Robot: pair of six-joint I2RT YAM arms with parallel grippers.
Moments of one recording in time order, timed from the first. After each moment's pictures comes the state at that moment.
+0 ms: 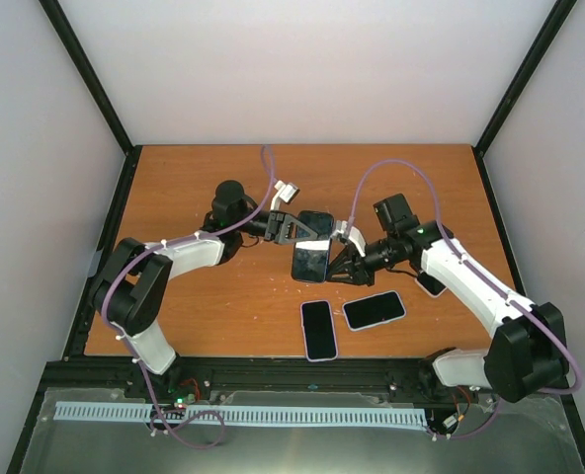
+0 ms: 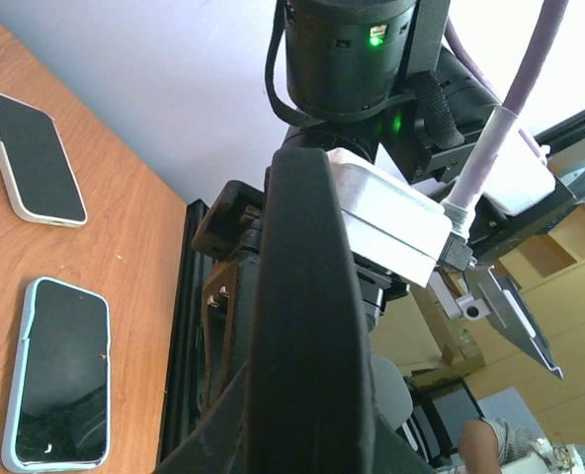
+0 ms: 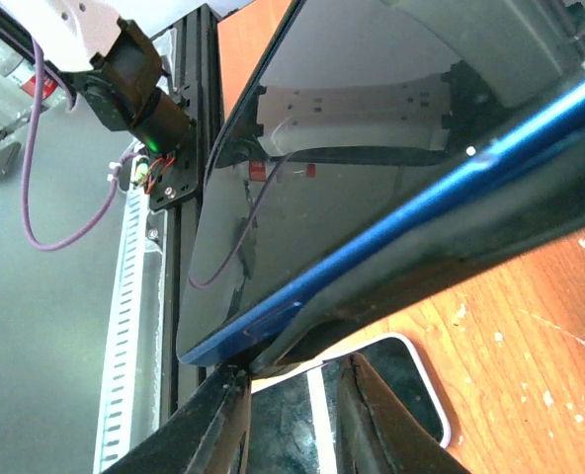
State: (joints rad) left arm -0.52 1.70 0.93 0.85 1.35 -1.05; right arm 0.43 1.30 0.99 -0.77 -0.95 -0.50
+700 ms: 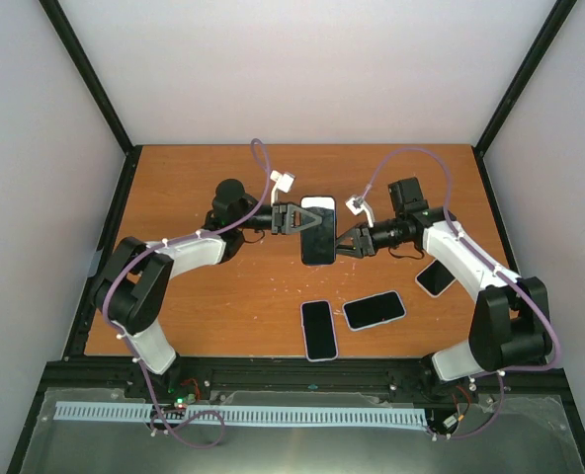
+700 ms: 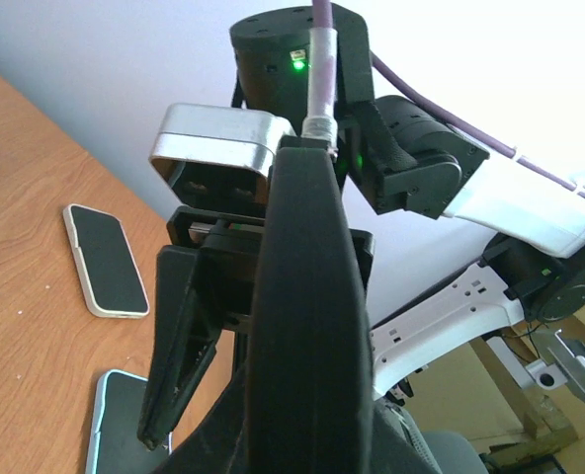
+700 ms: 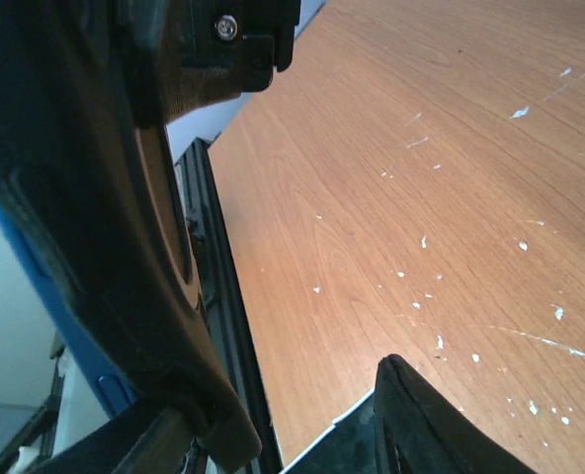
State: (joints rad) left arm -0.52 1.71 0.94 0.87 1.15 -0.98; right arm 0.27 1.46 1.05 -0.63 -1.10 -0.14
